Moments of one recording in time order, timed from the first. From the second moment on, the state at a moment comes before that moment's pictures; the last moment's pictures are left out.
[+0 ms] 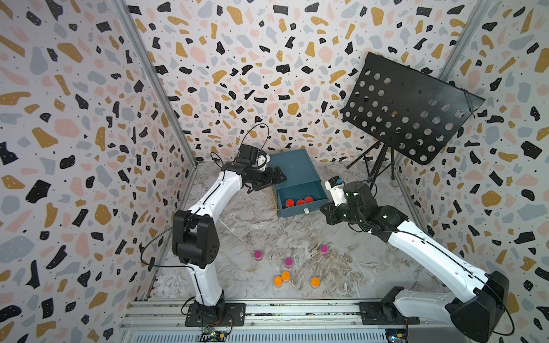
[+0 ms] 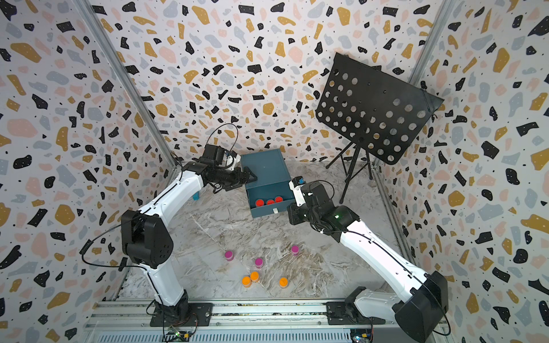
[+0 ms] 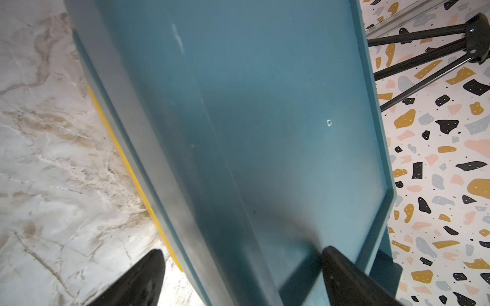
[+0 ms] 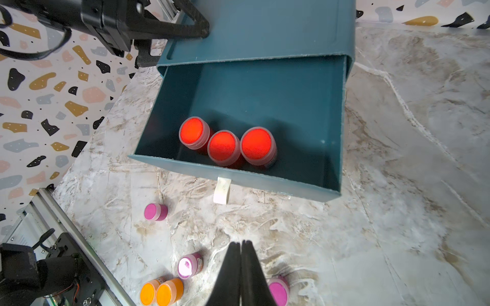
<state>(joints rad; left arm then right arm) -0.27 1.85 1.68 -0.72 0.53 -0.39 0.67 1.23 1.13 -0.56 -0.12 0.31</state>
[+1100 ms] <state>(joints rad) -0.26 1.79 1.55 -0.64 0.59 -0.40 0.67 1.49 1.23 -0.39 -0.10 0.38</state>
